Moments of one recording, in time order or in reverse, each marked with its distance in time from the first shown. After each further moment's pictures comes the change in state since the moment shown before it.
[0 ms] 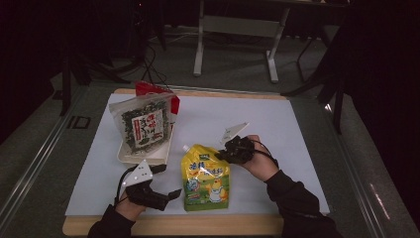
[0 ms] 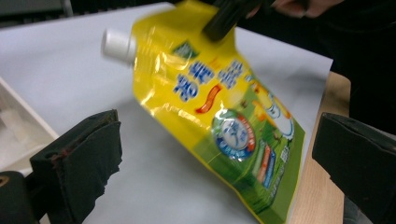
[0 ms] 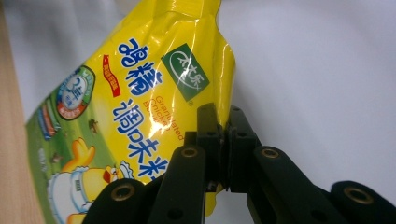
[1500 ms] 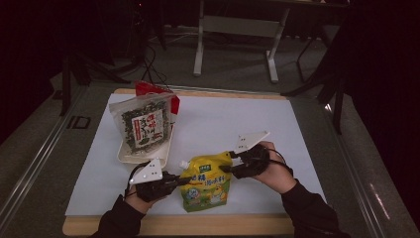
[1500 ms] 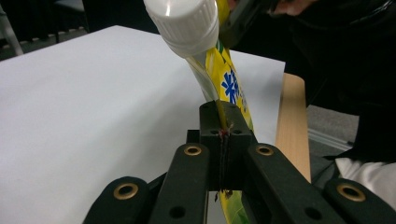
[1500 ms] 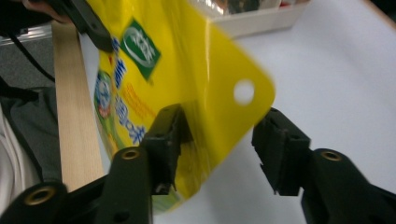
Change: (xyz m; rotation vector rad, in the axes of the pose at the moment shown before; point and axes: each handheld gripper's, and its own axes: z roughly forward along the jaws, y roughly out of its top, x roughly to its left) left arm -0.011 0.025 0.013 -0.039 -0.170 0.131; right arm 0.033 -0.011 -0.052 -0.127 0.027 -0.044
